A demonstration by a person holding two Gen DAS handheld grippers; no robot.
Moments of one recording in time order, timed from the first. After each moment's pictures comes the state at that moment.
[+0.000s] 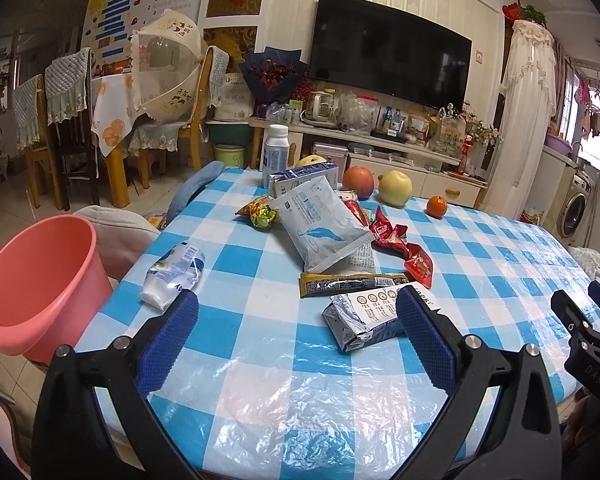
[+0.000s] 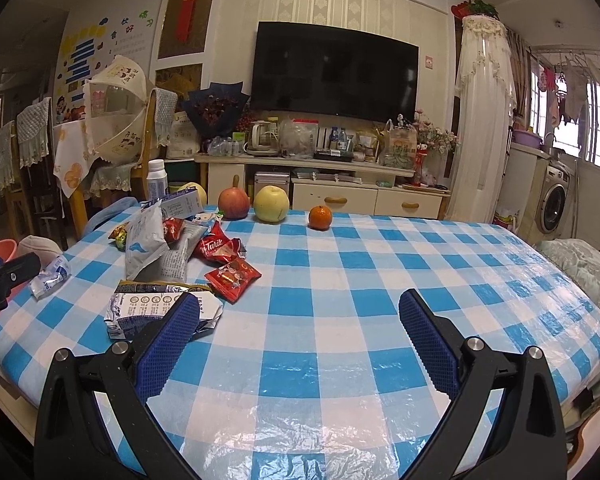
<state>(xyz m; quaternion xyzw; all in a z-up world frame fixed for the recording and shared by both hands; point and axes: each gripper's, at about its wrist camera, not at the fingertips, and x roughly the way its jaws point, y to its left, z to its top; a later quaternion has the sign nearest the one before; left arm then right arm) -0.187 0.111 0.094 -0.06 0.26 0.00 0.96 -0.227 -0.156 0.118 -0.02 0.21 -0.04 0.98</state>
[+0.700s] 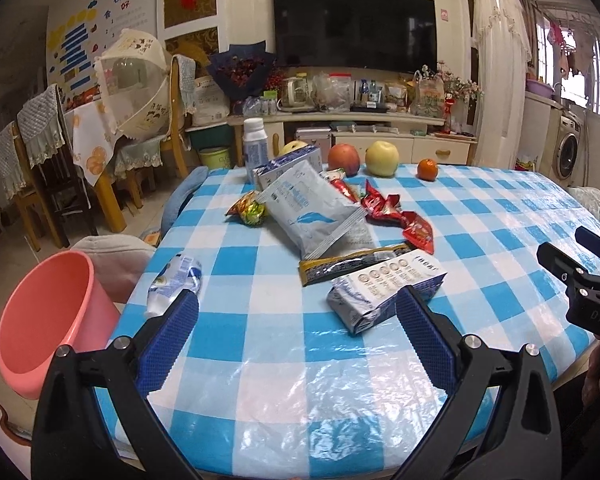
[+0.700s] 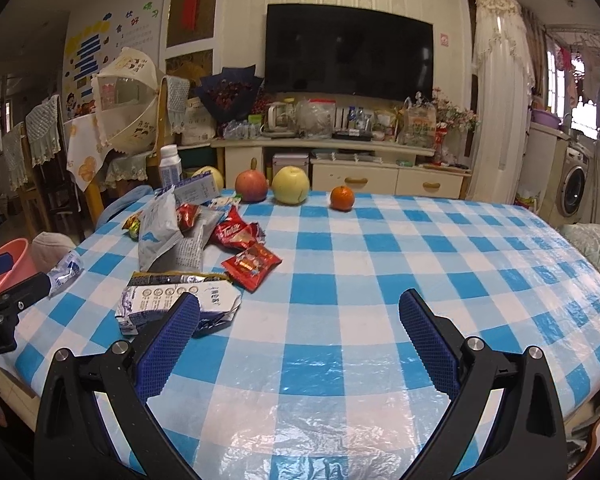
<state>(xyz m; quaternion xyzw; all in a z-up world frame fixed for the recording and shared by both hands) -0.181 0.103 0.092 0.03 0.29 -0.03 0.96 -0.203 -0.155 0.109 0.00 0.25 0.00 0.97</state>
